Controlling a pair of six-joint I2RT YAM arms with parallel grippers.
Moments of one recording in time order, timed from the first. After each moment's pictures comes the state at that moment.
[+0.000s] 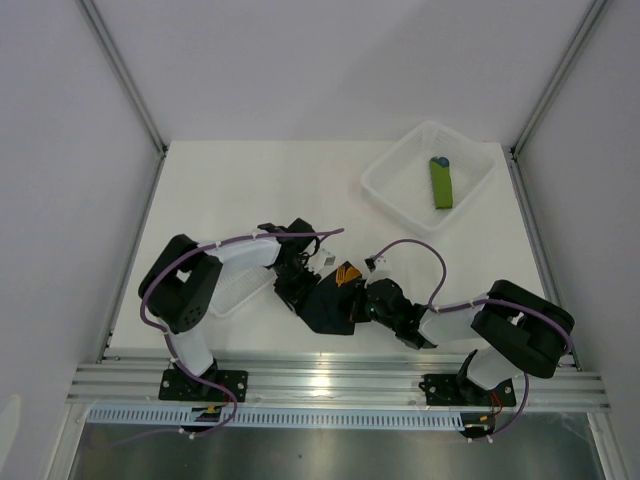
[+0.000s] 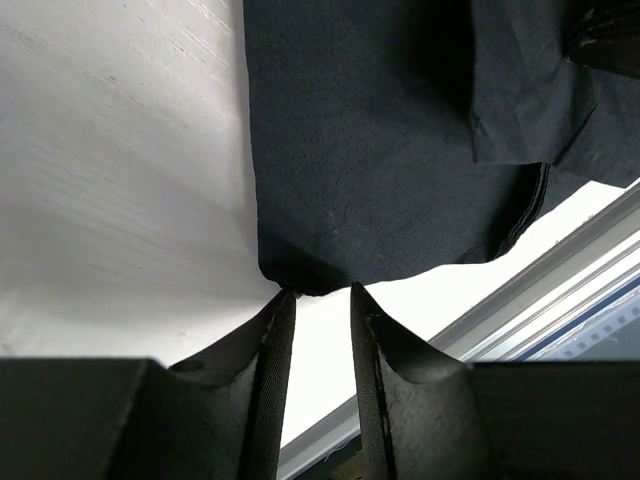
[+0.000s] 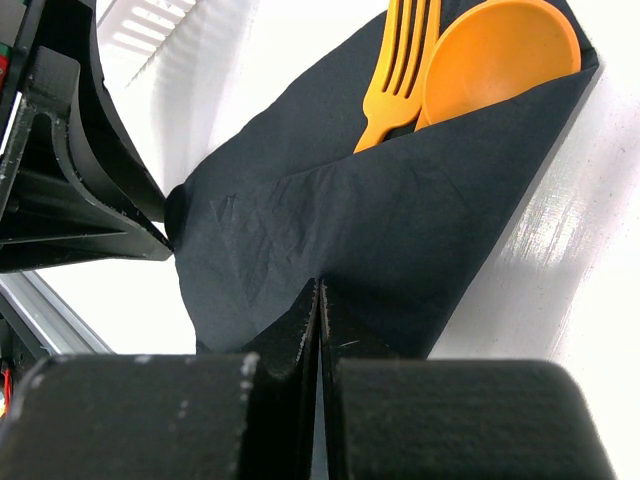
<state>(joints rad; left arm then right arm) -0.65 1.78 1.06 -0.78 0.32 0.09 0.97 1.51 0.37 0.60 0.15 0.82</state>
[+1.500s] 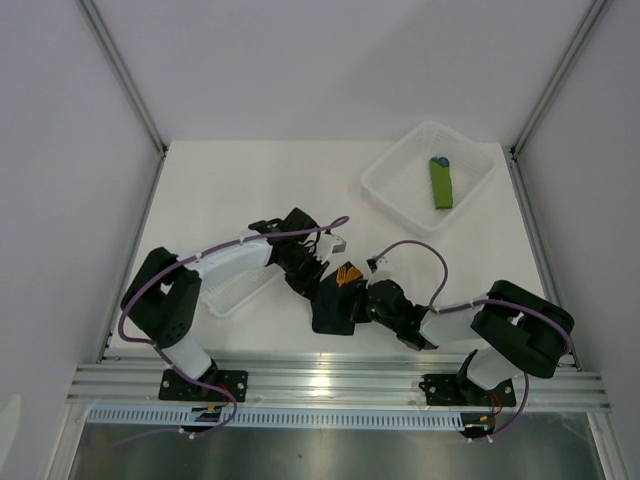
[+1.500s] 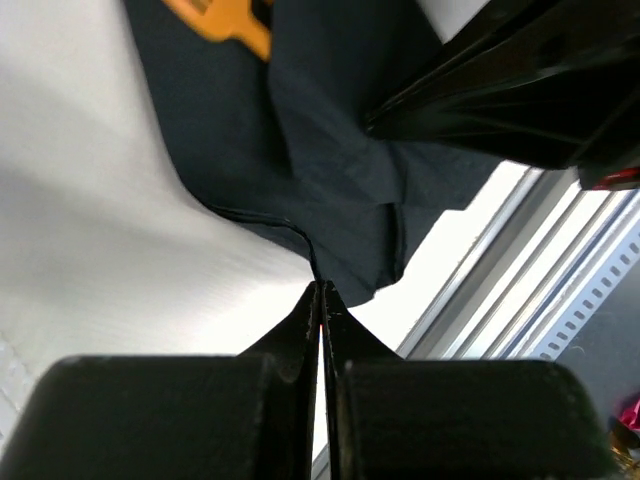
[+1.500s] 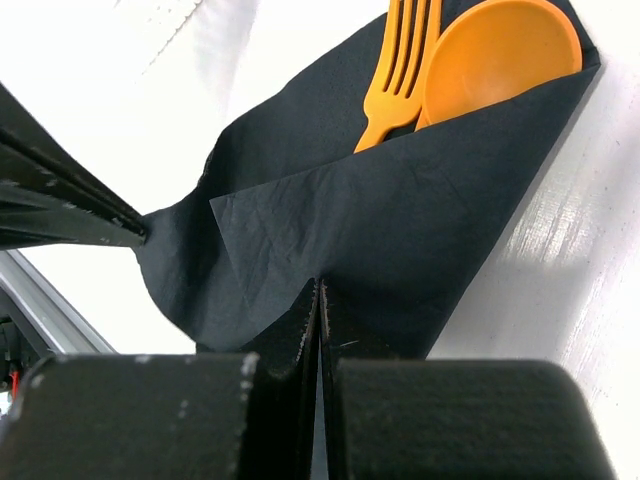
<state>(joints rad) -0.66 1.65 1.07 -0.67 0.45 0.13 0.97 1.51 0.36 0.62 0.15 0.84</state>
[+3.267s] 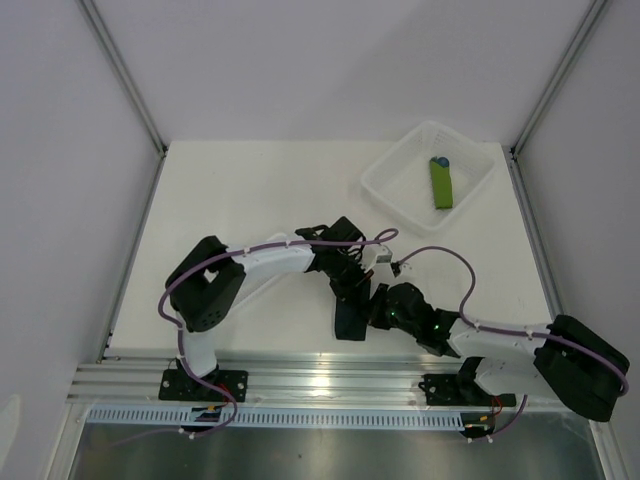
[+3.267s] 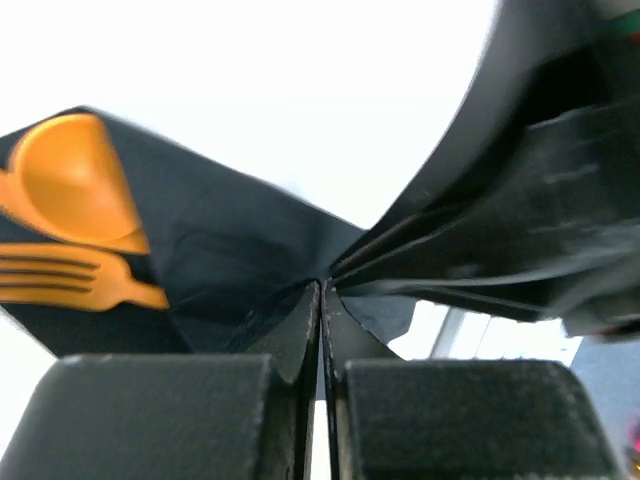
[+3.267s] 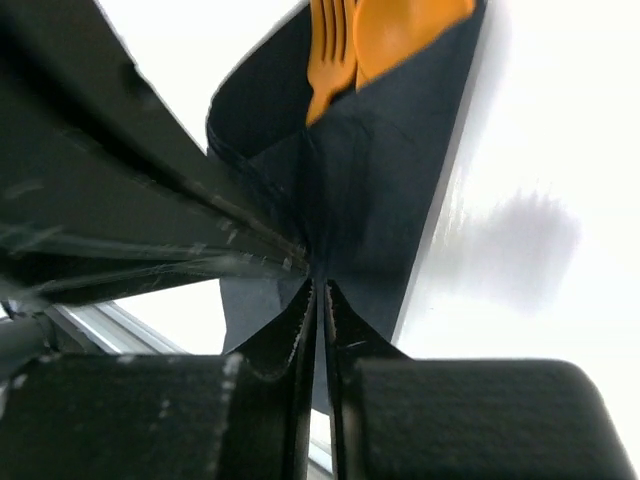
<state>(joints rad) -0.86 1.88 1.25 -0.49 0.56 0.09 0.94 1.19 0.30 0.27 0.16 0.97</state>
